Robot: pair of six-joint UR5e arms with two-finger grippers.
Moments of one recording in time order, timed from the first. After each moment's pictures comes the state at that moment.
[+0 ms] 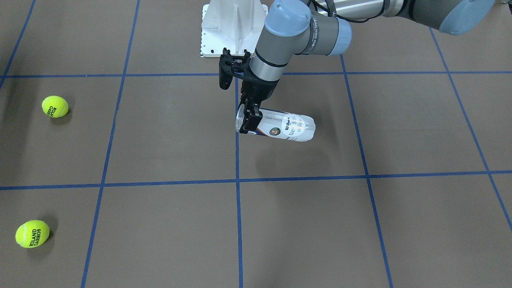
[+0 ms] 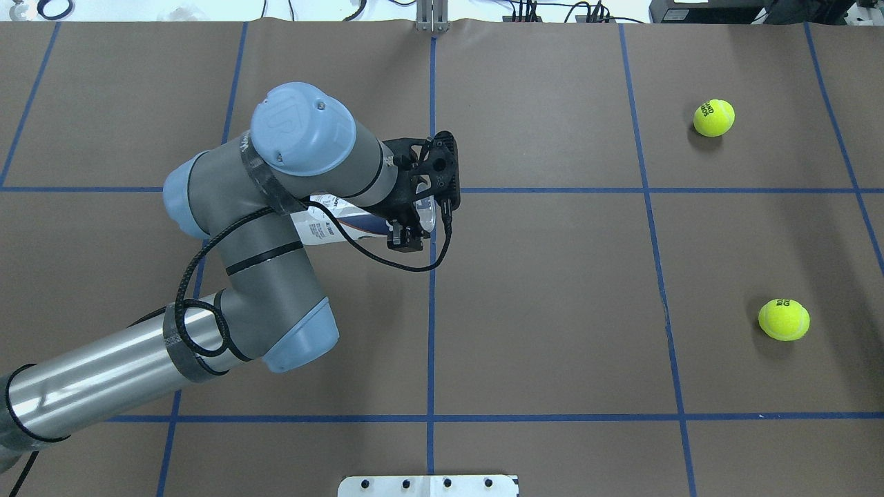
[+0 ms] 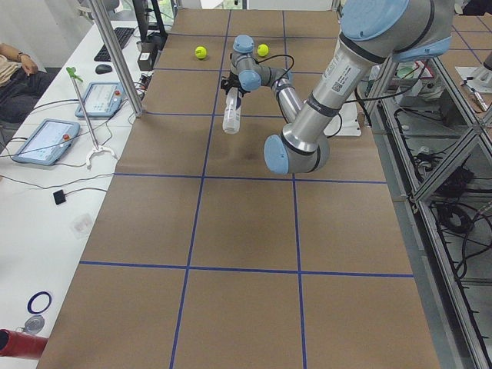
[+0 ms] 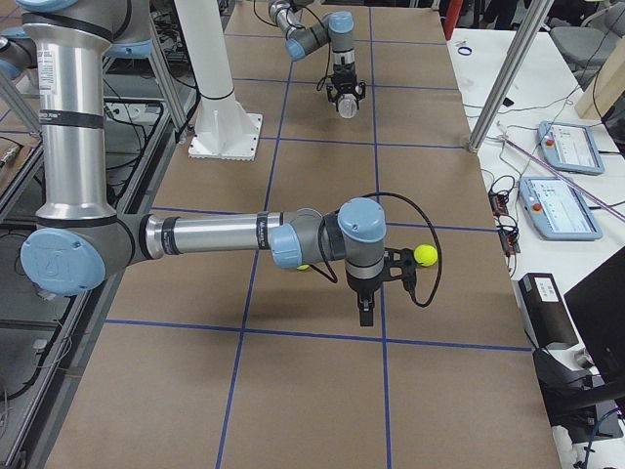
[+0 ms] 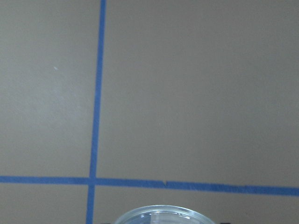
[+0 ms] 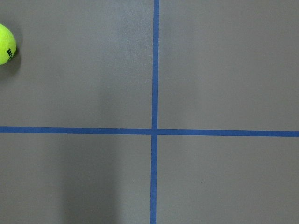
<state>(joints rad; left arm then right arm) -0.59 -2.34 -1.64 -1.91 -1.89 0.23 1.54 -1.60 1.70 -1.44 2.26 0.16</state>
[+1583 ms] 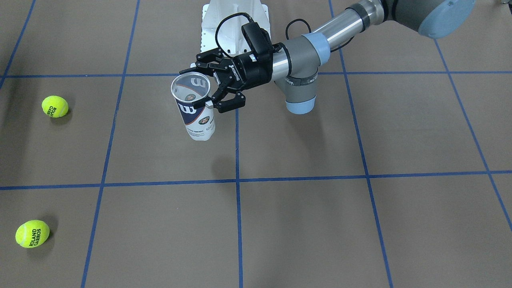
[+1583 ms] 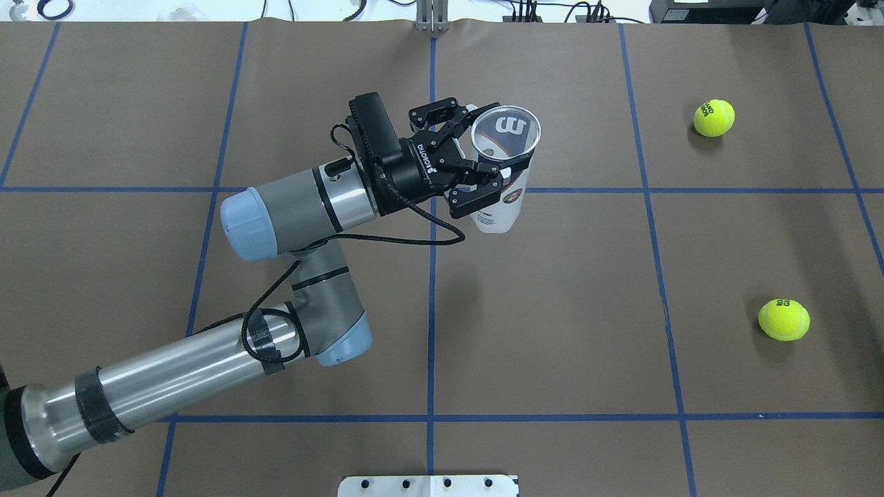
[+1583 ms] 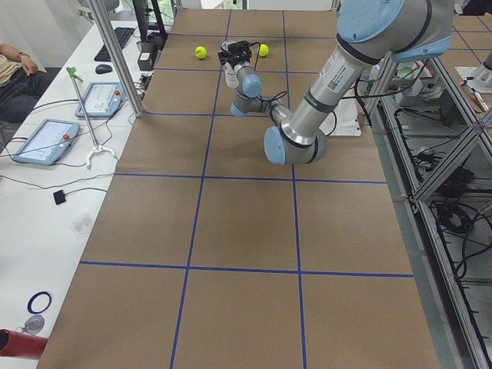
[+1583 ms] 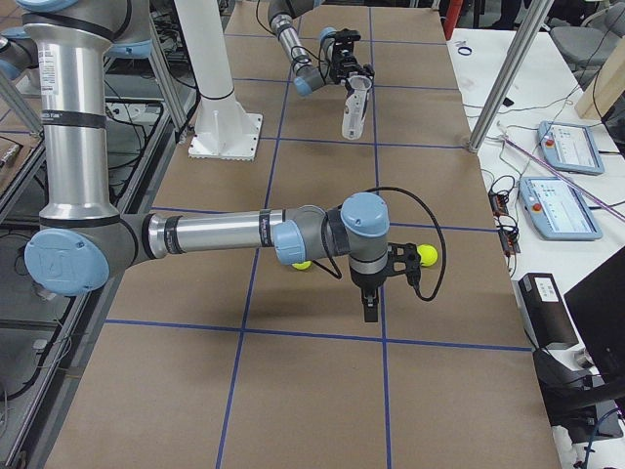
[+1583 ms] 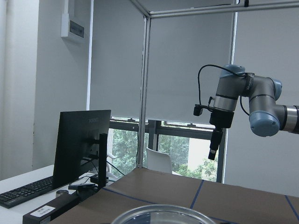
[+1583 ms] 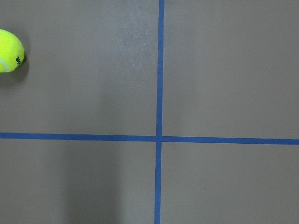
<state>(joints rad) -0.52 -2.42 -1.14 -3.51 -1.55 -0.41 1.54 -1.59 1.71 -1.44 2.26 0.17</state>
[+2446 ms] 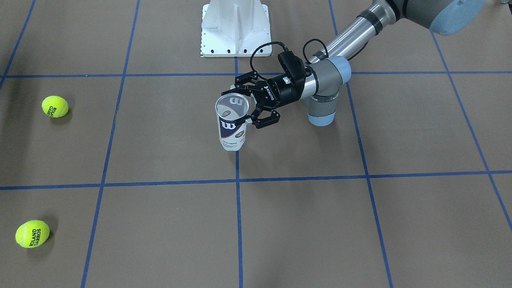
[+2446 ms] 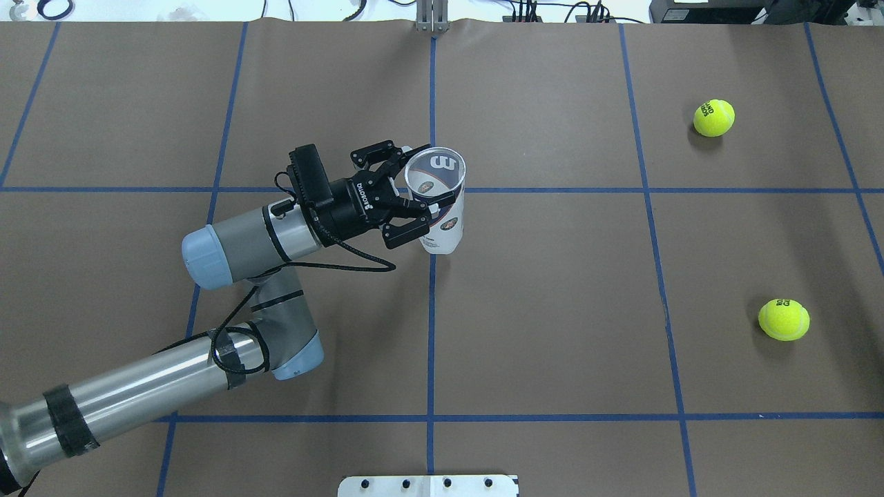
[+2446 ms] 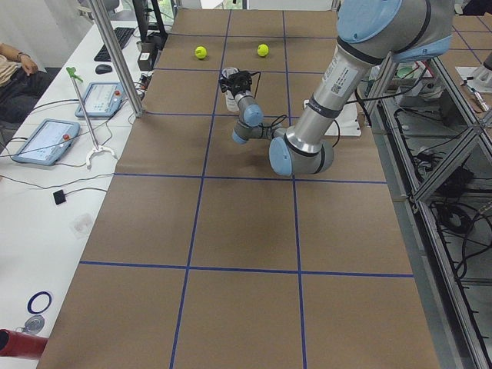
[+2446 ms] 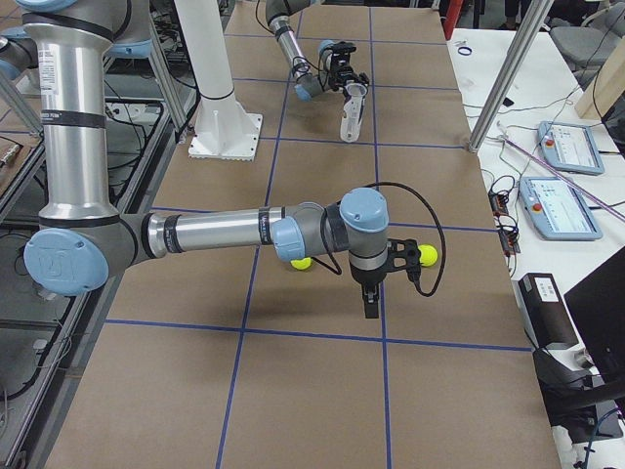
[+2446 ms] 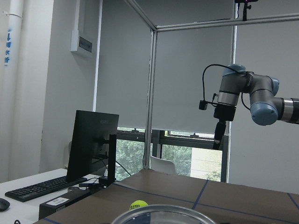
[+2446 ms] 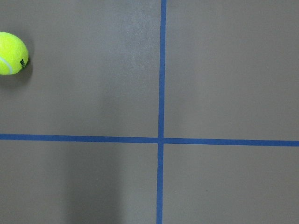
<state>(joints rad) -0.50 -2.31 -1.05 -3.66 -1.53 -0.39 1.54 -1.59 1.72 -1.44 2.26 0.18</state>
